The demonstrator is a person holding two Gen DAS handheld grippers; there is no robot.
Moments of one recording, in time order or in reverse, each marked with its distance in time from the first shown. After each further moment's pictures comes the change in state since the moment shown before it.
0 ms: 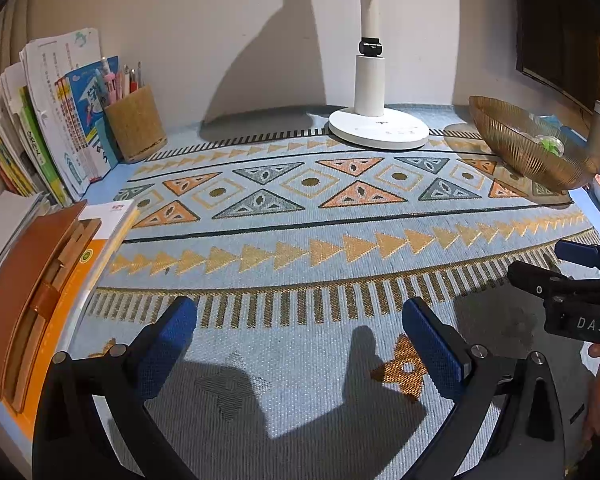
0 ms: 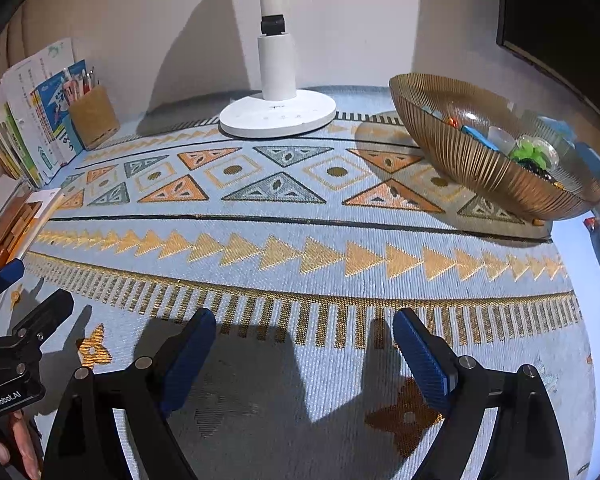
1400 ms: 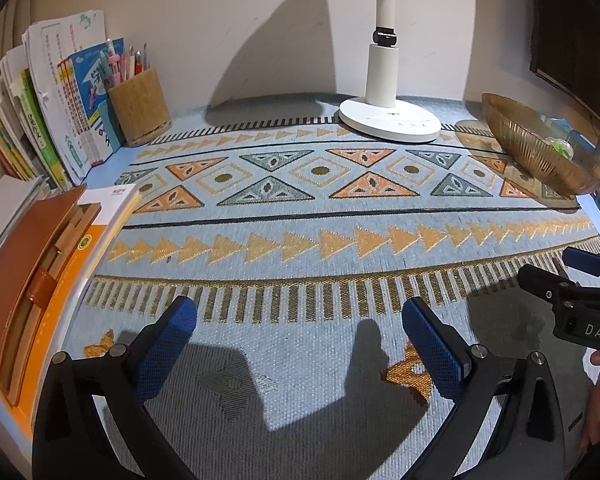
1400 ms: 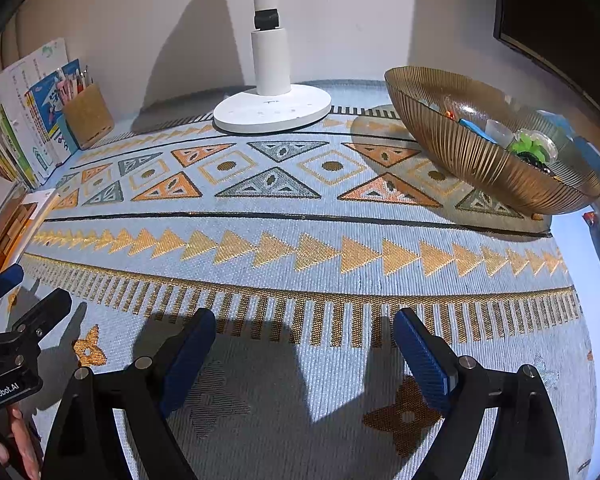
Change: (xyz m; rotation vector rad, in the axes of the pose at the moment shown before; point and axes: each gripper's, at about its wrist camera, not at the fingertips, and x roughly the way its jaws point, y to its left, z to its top) left arm 0.011 0.008 0.002 -0.037 0.051 0.003; right arm 0.004 -0.005 0.002 0.000 0.014 0.005
